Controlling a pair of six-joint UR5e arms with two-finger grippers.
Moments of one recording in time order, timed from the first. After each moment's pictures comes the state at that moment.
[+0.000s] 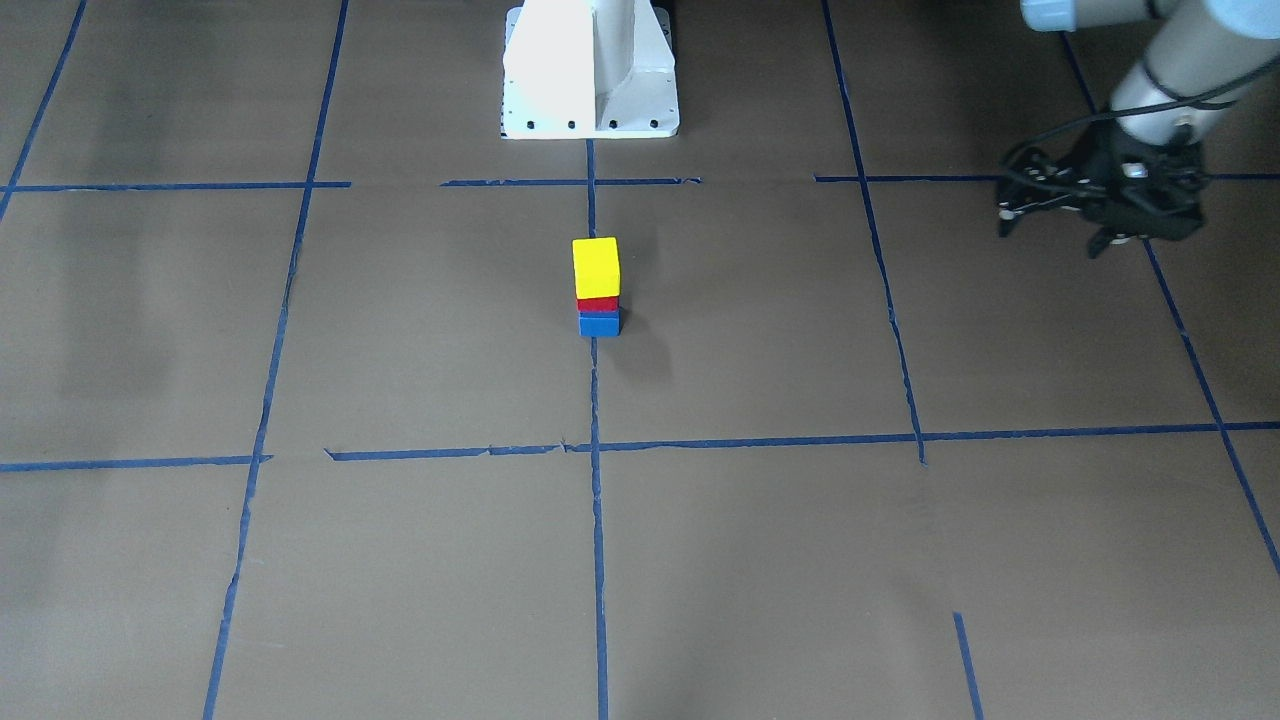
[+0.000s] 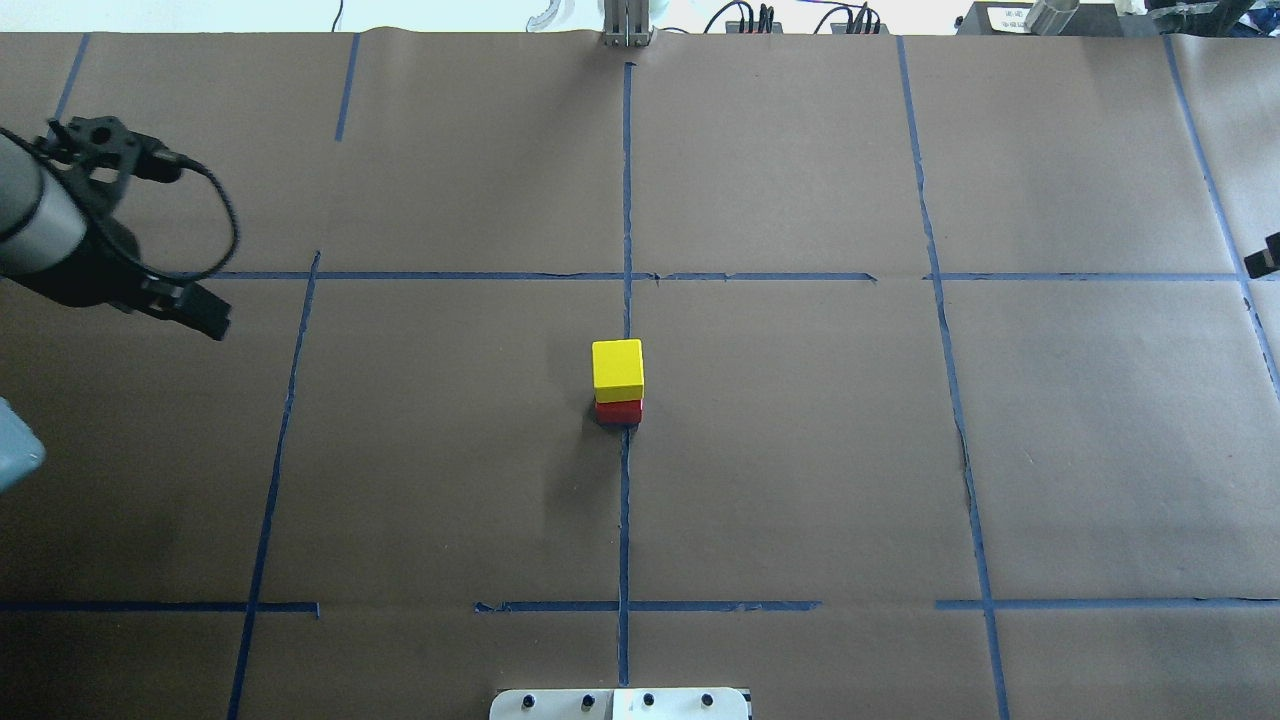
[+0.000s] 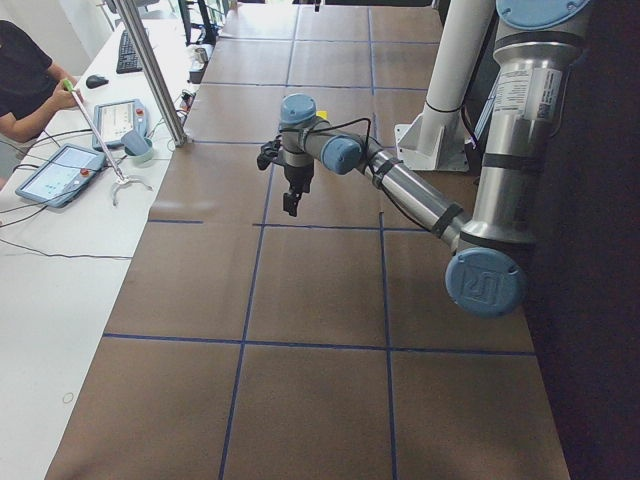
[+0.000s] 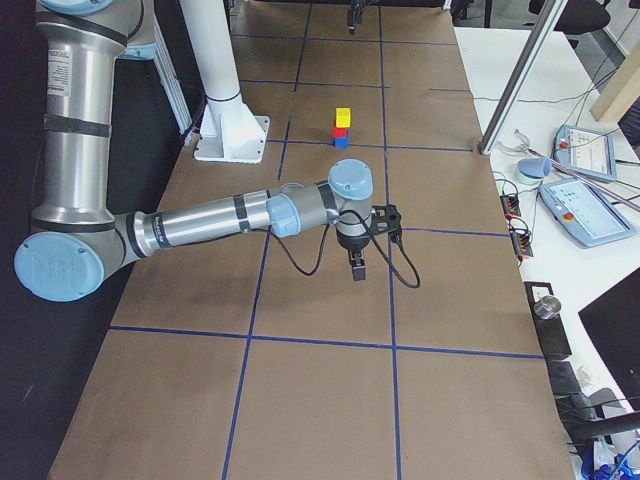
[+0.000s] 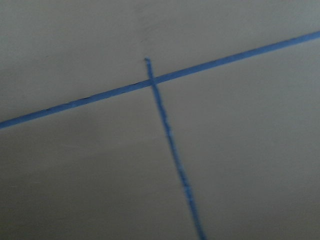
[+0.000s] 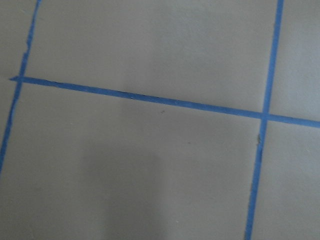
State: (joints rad) left arm -1.14 -1.62 -2.04 -1.51 -2.24 -0.26; right arm 1.40 -1.72 1.91 -1.45 2.33 0.18
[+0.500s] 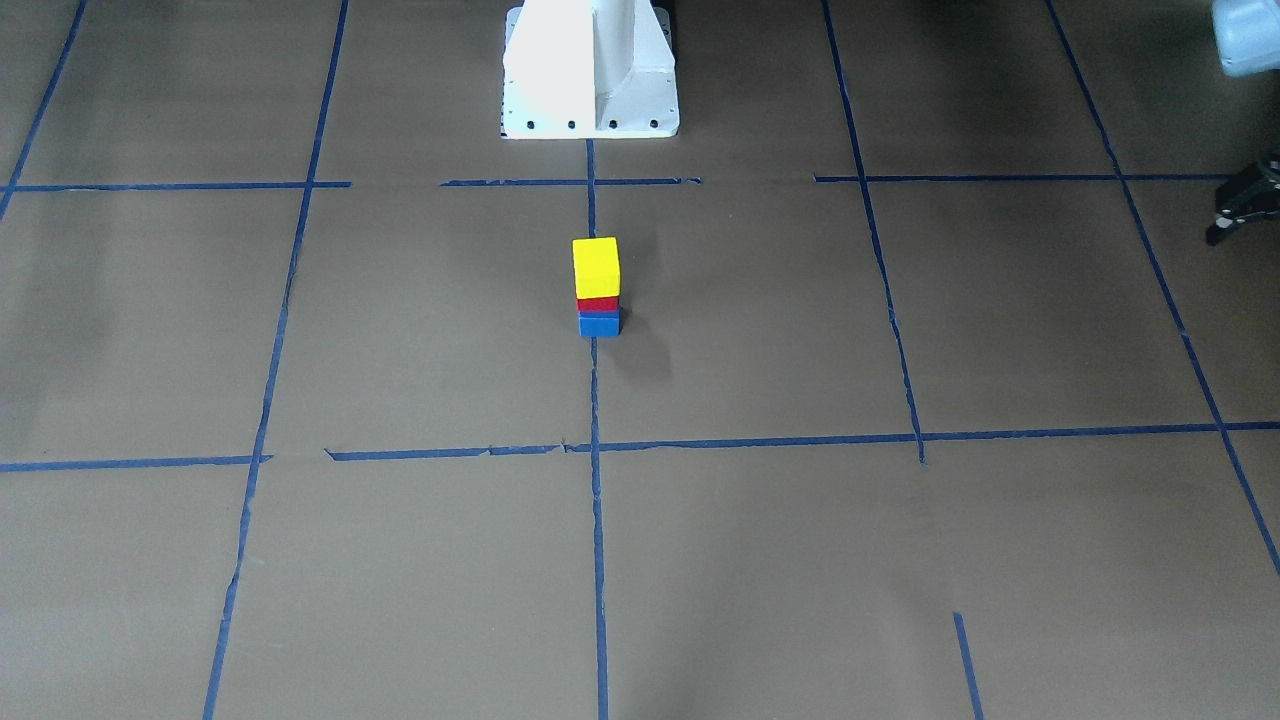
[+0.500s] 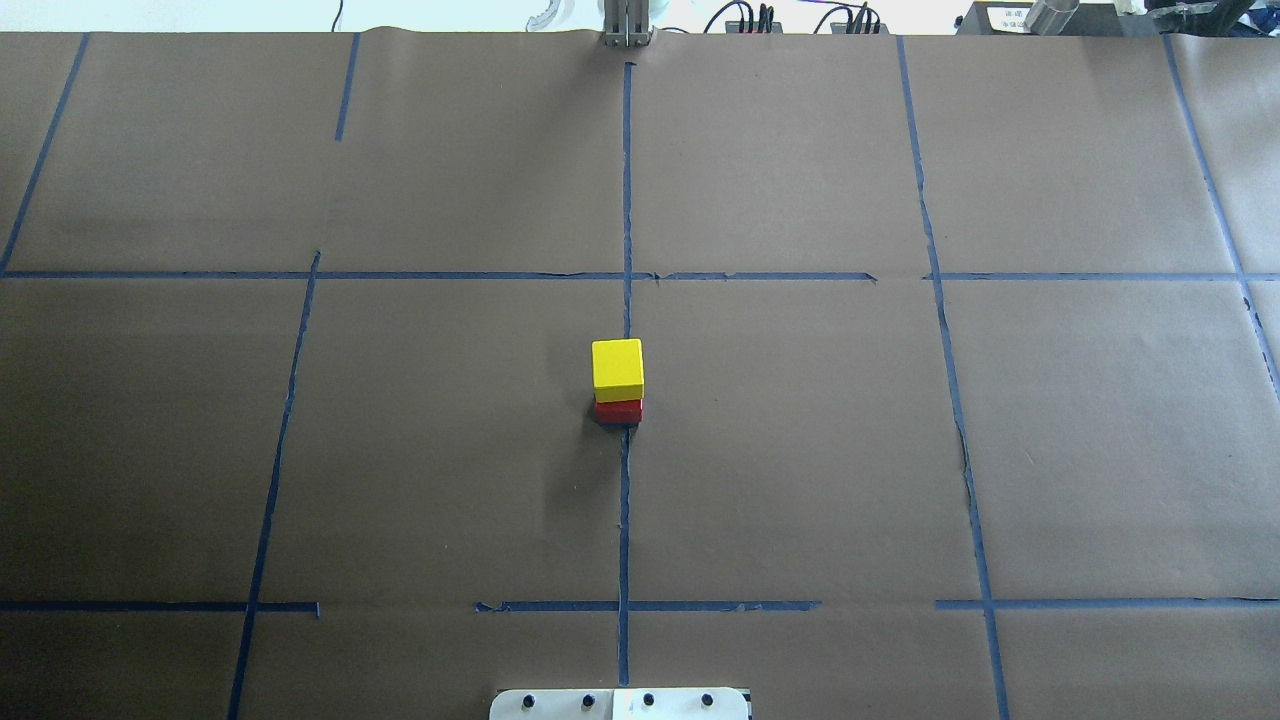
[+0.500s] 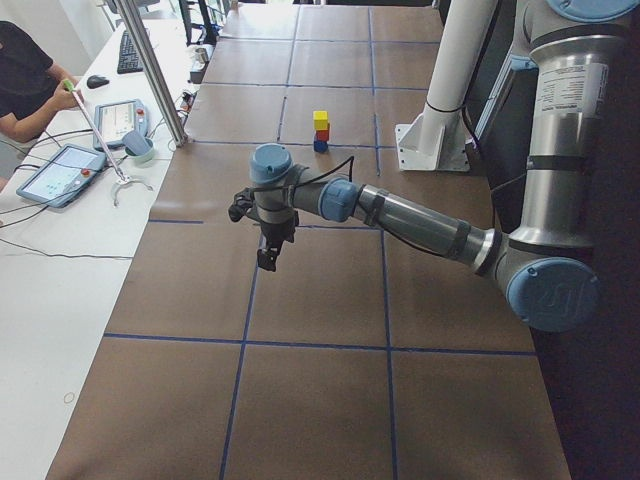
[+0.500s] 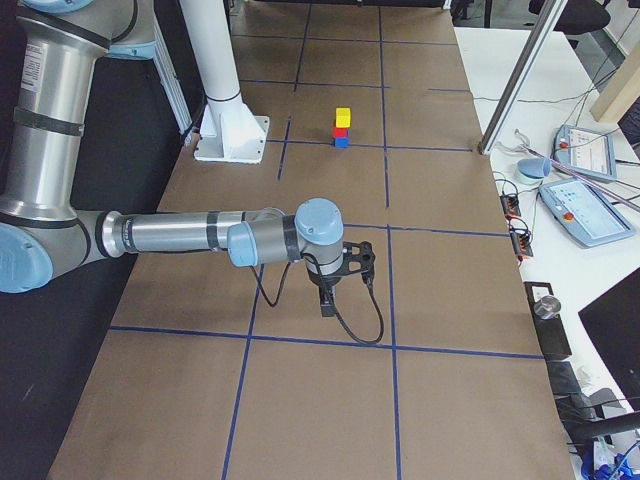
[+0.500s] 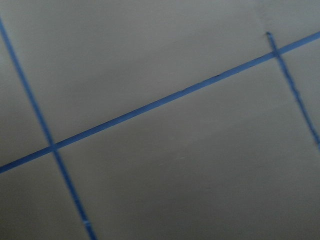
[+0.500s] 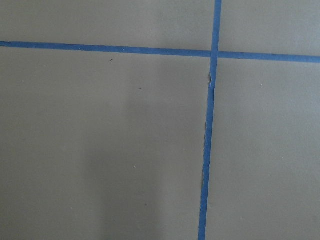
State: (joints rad) left arm -1.43 -1.57 -1.80 -1.51 -2.35 0.12; right arm 1.50 -1.85 1.90 -1.45 2.39 0.10
